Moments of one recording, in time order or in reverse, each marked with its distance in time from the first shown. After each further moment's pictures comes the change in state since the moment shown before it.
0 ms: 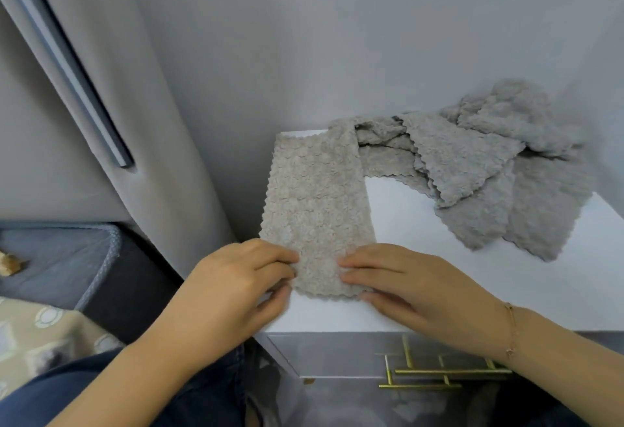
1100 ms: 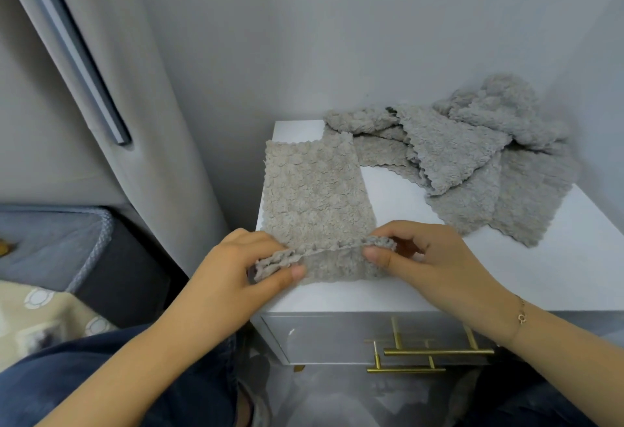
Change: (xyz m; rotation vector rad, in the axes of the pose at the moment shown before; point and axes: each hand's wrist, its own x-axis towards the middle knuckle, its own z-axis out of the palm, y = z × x) left_hand -0.003 0.011 0.010 -0.469 0.065 -0.315; right_hand -0.004 -0.015 -0.012 0.500 0.264 0.583
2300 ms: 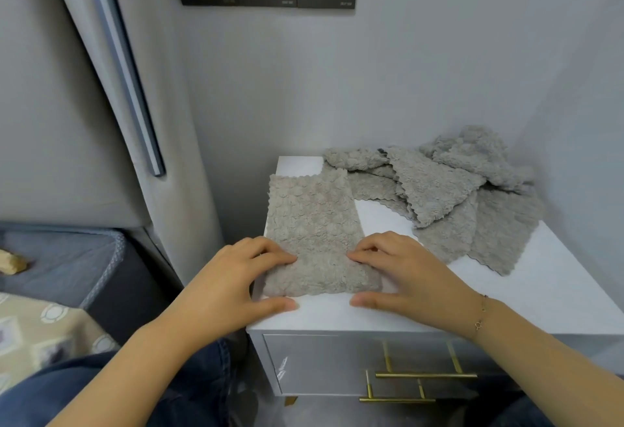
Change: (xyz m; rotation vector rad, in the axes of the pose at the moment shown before) left_hand 0.011 -0.019 -0.015 0.341 -0.115 0.153; right_hand 0.021 0.012 -0.010 -0.678 -0.196 -0.419
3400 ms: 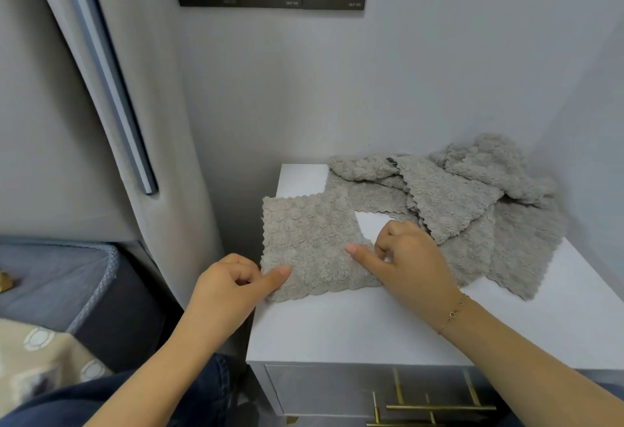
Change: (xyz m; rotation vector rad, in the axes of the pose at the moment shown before) left_hand 0.020 0.005 0.010 -0.679 0.272 -0.698; right_hand 0.046 0.014 0.019 0.051 0.294 0.423
